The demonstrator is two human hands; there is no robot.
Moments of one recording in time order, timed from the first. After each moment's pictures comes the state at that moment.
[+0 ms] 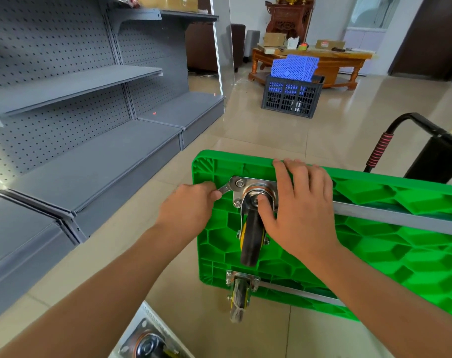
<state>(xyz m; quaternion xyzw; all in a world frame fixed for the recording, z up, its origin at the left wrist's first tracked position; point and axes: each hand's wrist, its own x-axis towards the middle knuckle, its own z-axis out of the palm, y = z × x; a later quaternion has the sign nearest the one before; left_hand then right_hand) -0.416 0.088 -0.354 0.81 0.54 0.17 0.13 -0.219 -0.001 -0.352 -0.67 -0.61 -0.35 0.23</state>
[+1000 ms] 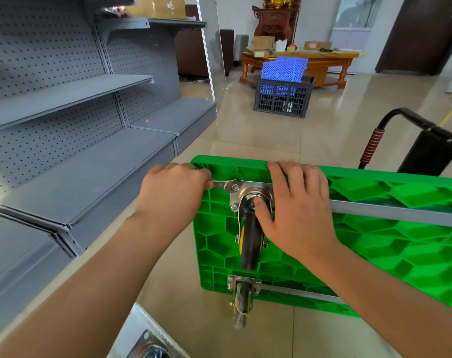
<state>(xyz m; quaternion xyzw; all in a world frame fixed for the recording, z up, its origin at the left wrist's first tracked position) -0.426 0.081 -0.302 0.86 0.47 0.13 -0.16 -0.220 -0.005 -0.351 -0.69 -0.61 -0.33 0.21</state>
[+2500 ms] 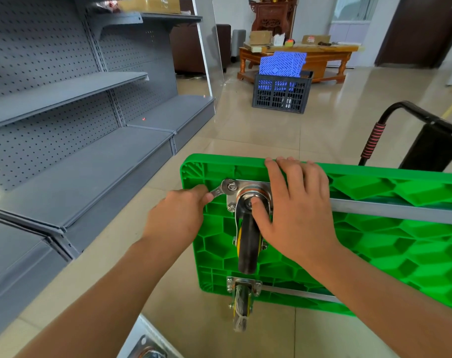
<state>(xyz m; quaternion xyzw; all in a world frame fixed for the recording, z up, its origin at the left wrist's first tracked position) -0.419 0.094 -0.358 0.83 0.53 0.17 0.09 -0.219 -0.001 -0.354 -0.68 -0.61 -0.33 0.23</state>
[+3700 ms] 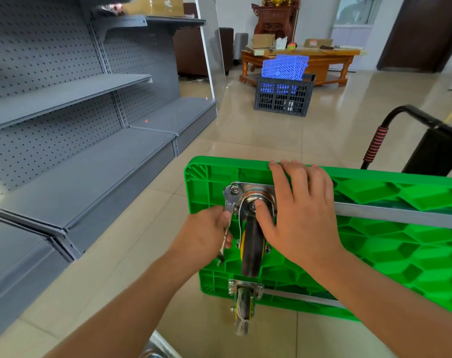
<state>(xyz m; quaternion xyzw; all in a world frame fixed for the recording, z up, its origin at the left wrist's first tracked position) -0.401 0.069 -0.366 0.79 0.49 0.20 0.31 -0.220 0.000 -0.355 -0.68 -0.61 -0.33 0.23</state>
